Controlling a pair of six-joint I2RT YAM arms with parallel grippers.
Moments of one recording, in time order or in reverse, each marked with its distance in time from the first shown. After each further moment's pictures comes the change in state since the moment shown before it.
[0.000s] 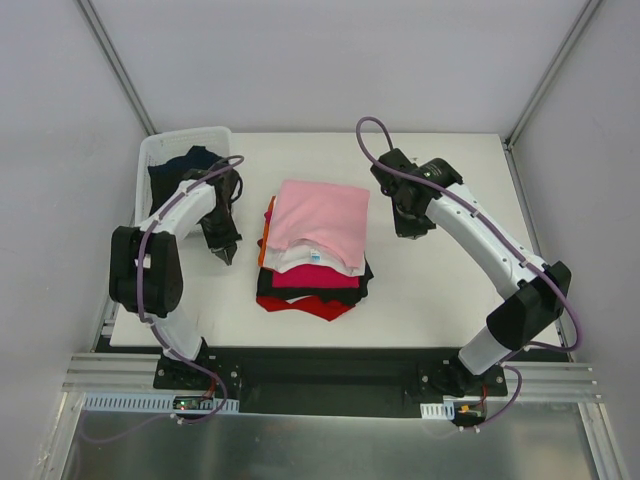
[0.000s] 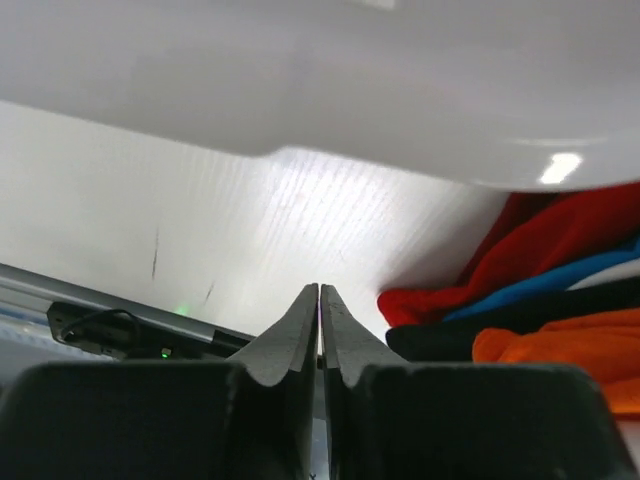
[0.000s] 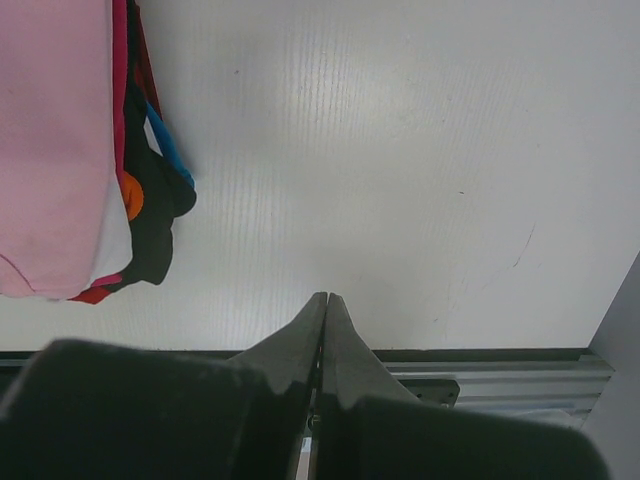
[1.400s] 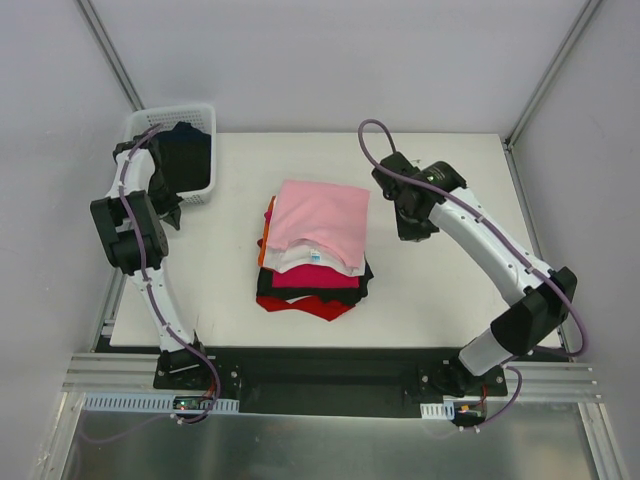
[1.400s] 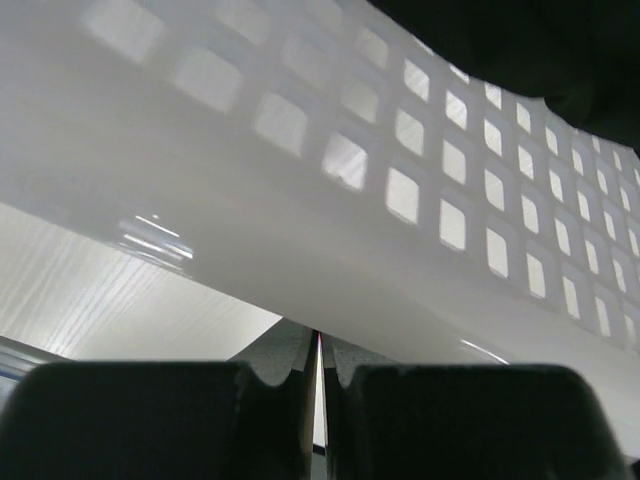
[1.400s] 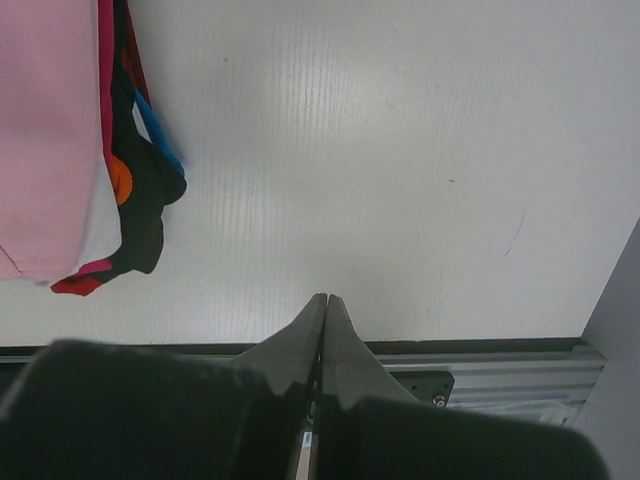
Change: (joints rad) left arm 0.457 0.414 0.504 -0.023 -0.001 0.140; right arm 0.016 -0.028 -0.011 -0.029 0.024 0.021
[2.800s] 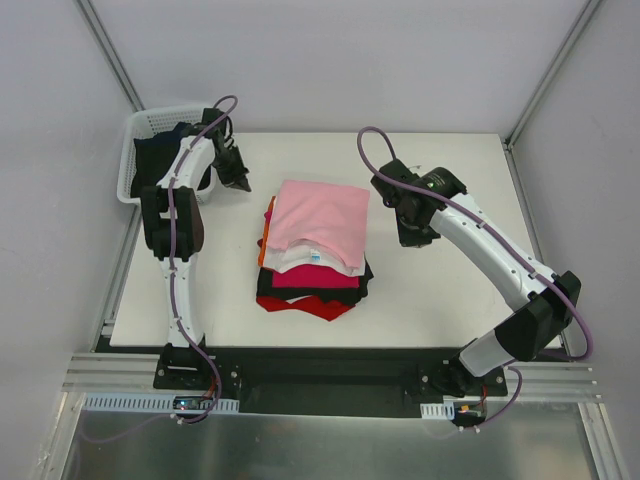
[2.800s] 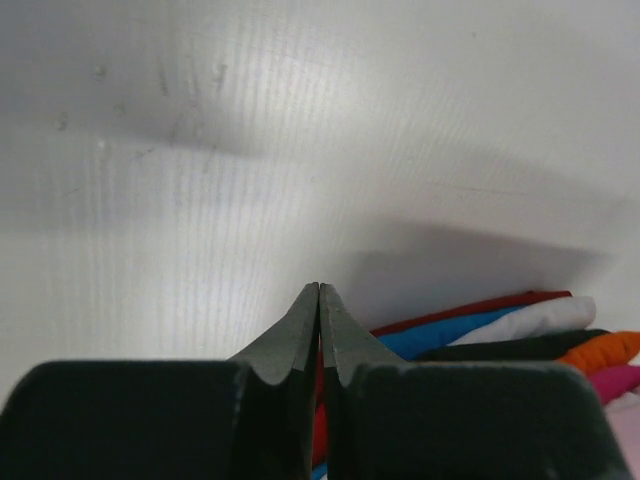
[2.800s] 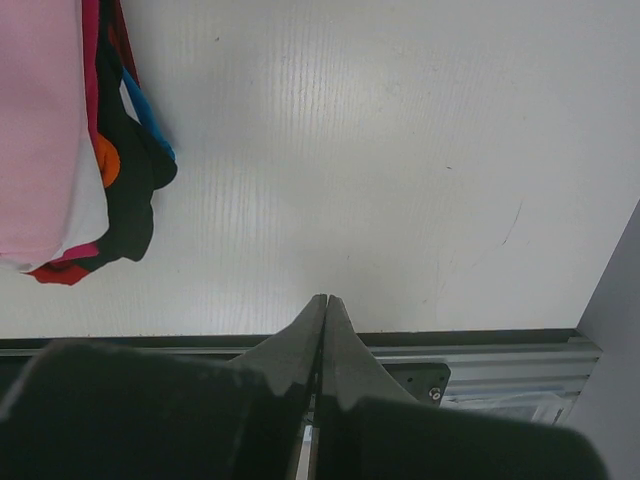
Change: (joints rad) left arm -0.323 0.149 0.245 0.232 0.379 0.010; right arm 0.027 -0.039 -0.049 -0.011 0.015 0.018
